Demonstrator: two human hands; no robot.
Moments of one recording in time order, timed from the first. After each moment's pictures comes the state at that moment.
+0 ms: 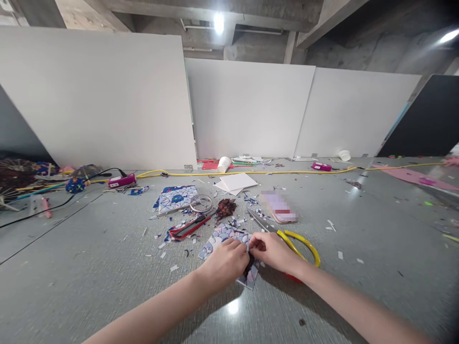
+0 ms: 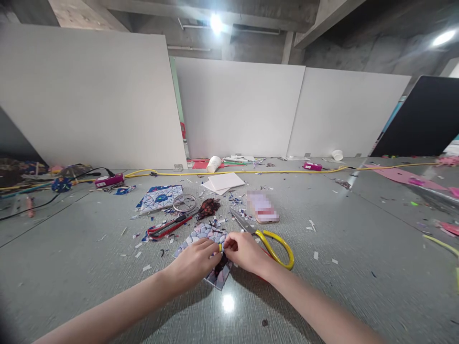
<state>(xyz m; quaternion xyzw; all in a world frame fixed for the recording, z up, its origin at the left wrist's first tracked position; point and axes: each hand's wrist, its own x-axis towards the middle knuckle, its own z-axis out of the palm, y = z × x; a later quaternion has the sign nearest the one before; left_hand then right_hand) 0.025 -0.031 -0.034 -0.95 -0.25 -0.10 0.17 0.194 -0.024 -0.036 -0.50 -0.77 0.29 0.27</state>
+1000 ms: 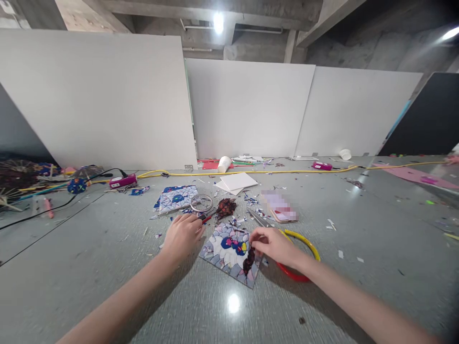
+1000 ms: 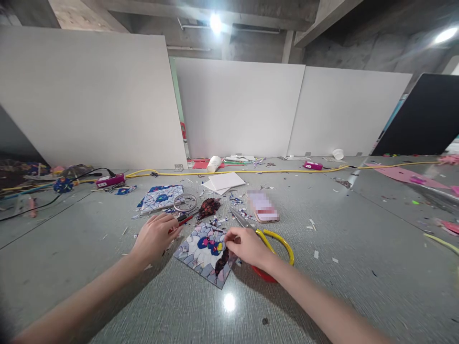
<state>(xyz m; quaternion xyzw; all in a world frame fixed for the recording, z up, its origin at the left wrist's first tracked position) -0.055 0.002 -0.015 -0.84 -0.49 -0.15 0.19 0.201 -0.019 -0.028 -0.48 -0.74 0.37 0.29</state>
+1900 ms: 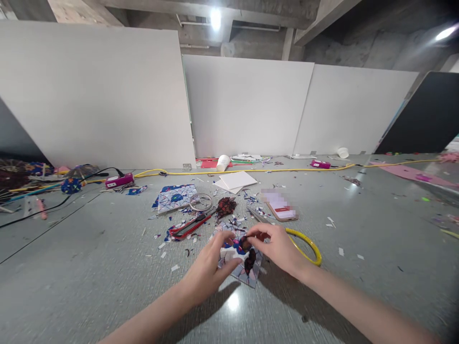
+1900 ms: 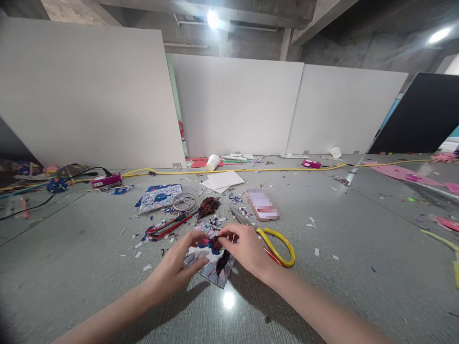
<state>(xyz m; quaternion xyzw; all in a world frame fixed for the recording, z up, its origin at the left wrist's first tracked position) -0.008 -0.053 -0.026 -0.82 -0.41 -0.31 -0.23 0.186 -0.036 -0.012 -0.46 -0.75 0.28 0.38</state>
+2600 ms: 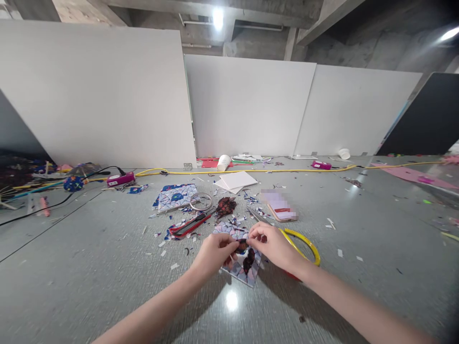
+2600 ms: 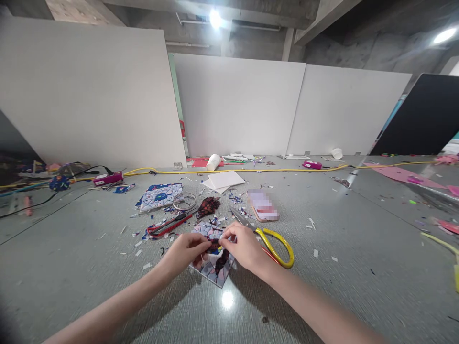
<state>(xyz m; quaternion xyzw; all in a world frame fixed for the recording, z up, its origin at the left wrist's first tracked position) 0.016 -0.030 -0.024 -0.64 -0.52 -0.30 -0.49 0.185 -0.031 -0.016 -0.51 -0.74 0.27 0.35</state>
